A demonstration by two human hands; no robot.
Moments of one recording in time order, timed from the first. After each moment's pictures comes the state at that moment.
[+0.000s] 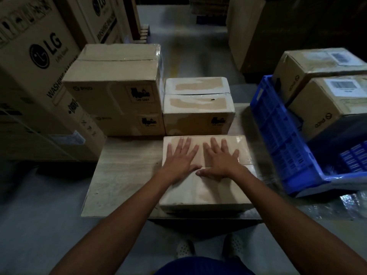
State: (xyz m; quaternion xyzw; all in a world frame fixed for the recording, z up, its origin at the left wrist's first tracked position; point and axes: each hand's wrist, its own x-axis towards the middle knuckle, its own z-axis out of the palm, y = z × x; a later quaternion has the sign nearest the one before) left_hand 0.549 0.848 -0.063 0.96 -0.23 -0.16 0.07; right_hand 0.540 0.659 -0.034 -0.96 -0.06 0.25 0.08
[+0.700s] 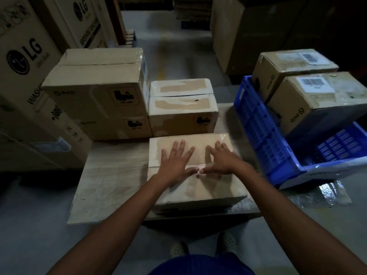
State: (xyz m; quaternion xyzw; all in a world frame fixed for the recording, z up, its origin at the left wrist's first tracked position) left_hand 0.532 0.816 -0.064 0.96 -0.22 -0.16 0.10; right_hand 0.525 0.602 -0.024 -0.95 -0.04 0.28 0.12
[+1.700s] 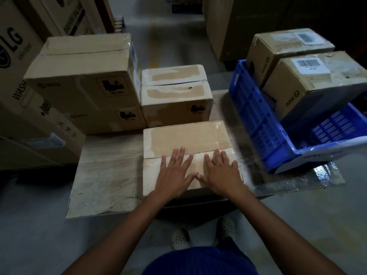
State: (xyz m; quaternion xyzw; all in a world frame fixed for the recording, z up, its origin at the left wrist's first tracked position) left_hand 0.466 0.811 -0.072 0.96 -0.22 -0.14 0.07; right_hand 0.437 0.638 -0.034 -0.97 0.02 0.23 0.03
